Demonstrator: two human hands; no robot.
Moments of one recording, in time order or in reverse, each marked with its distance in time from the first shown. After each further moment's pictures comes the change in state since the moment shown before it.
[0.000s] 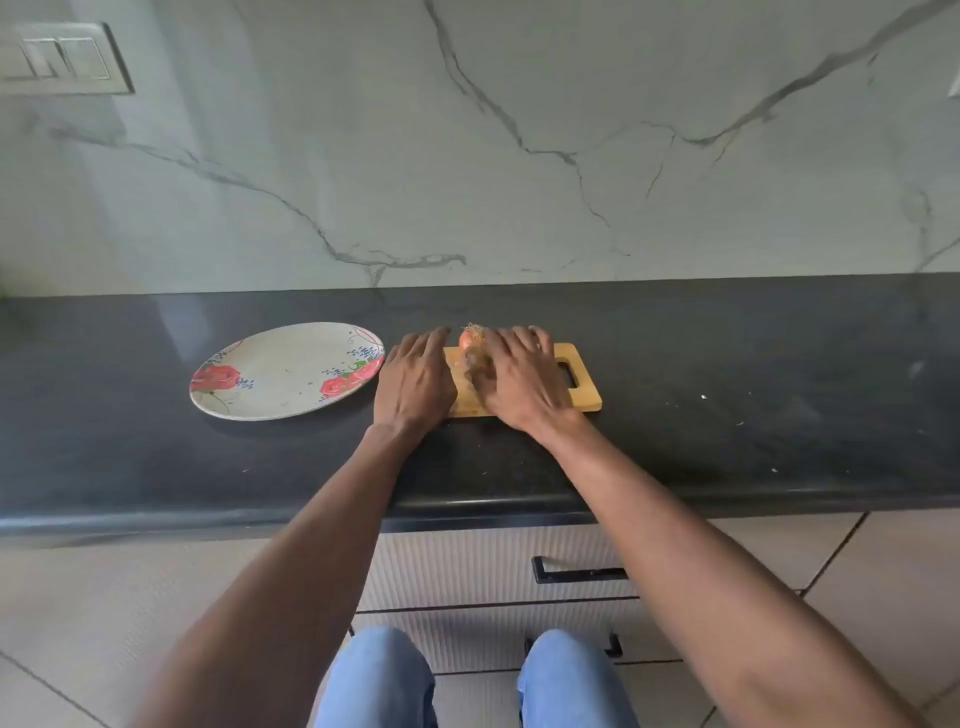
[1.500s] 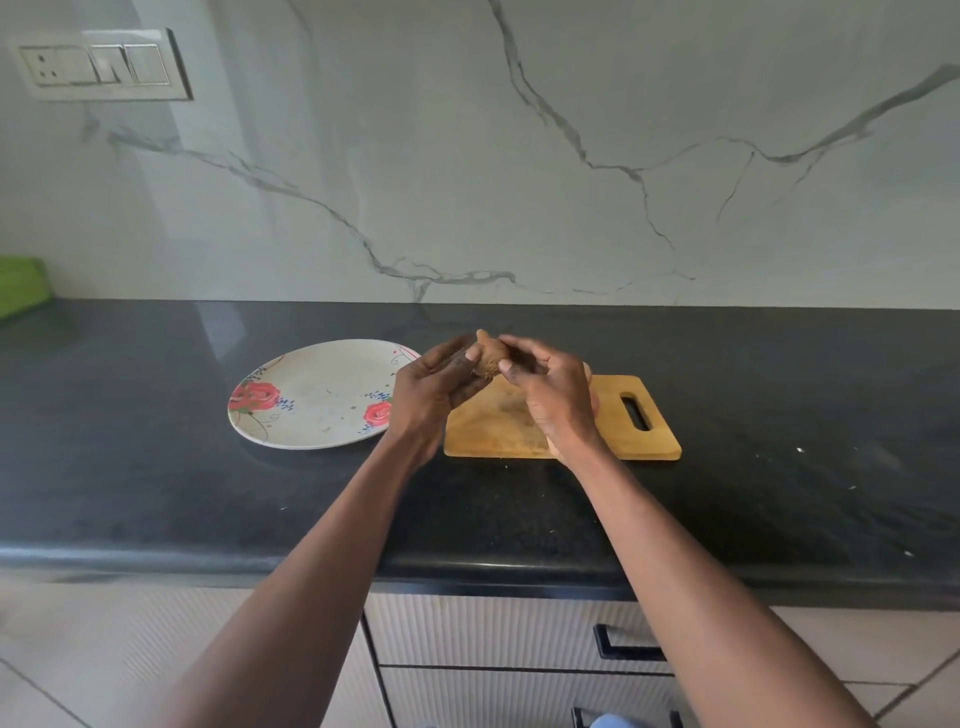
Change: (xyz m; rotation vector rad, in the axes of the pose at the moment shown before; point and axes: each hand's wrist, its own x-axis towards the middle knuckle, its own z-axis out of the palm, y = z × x) left_hand 0.020 -0.040 -0.017 -1.577 -0.049 -0.652; right_hand 0.039 -0.044 0.001 1.304 0.050 0.556
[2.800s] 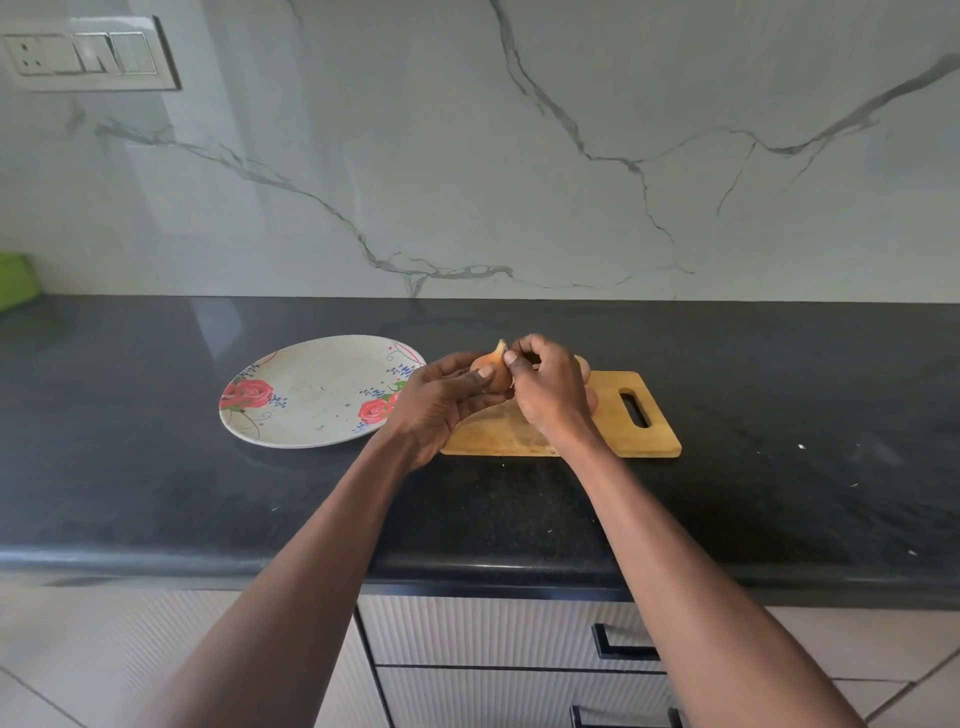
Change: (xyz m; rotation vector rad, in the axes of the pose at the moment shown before) left_hand -0.010 0.006 0.007 0.001 -0.153 -0.199; right_hand -0.005 -0.017 -0.002 -0.452 0.051 0.022
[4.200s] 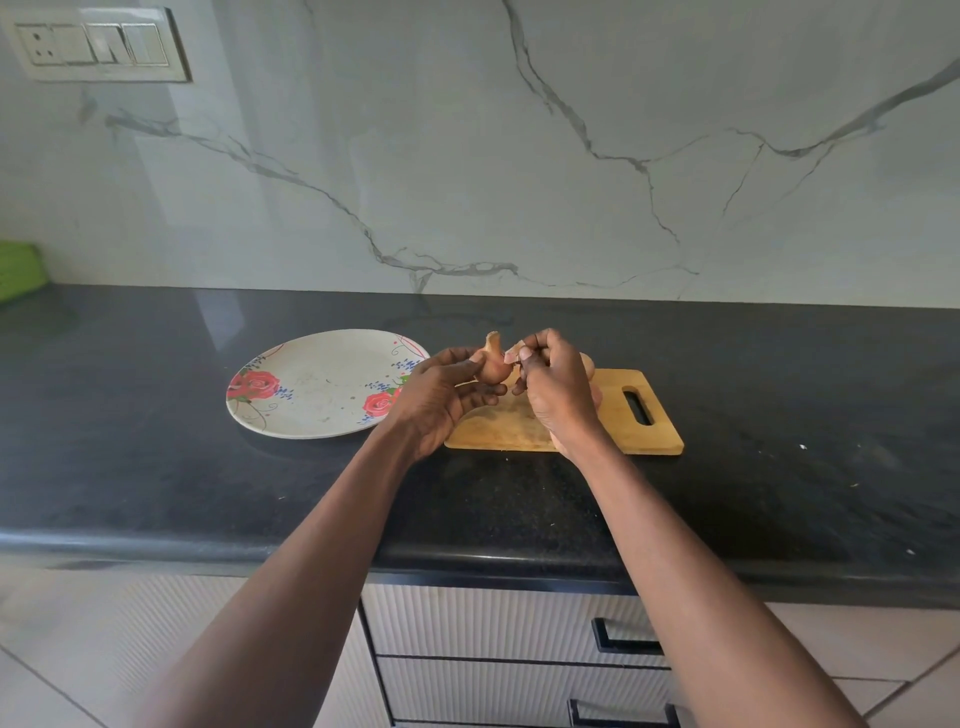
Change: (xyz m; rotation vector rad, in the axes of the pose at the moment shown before) left_hand 0.001 0.004 -0.001 0.011 0.100 -0.042; right_hand 0.002 0.005 0.010 0.308 0.006 0.069
